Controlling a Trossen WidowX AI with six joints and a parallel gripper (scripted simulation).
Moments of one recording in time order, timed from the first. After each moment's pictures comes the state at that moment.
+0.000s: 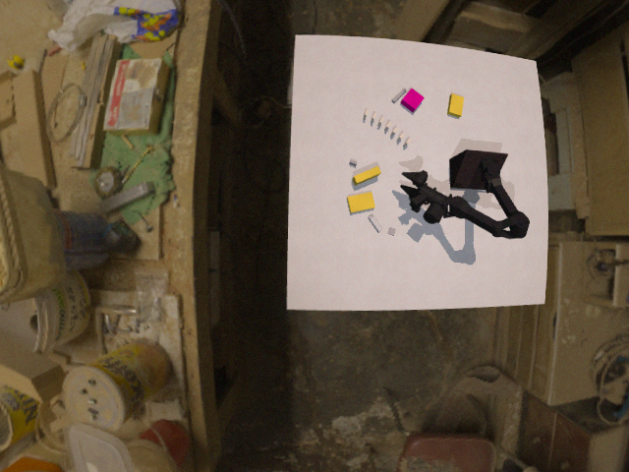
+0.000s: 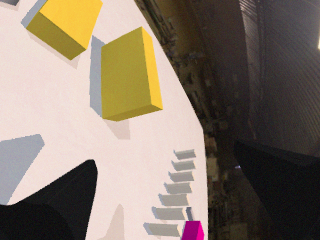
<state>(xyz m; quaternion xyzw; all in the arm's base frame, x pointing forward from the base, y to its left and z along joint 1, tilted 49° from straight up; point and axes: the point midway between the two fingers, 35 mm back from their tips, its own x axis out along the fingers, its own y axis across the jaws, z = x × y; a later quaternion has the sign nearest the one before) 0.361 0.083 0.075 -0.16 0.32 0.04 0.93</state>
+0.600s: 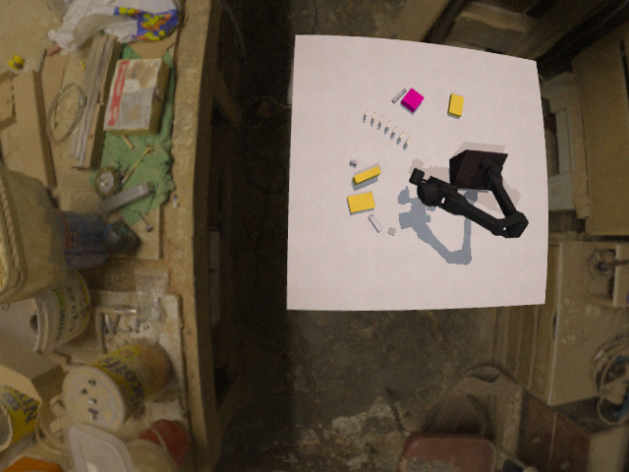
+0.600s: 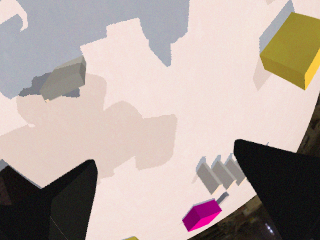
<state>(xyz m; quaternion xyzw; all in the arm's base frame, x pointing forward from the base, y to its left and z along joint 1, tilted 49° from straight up) 0.285 0.078 0.057 -0.28 0.42 0.49 0.71</state>
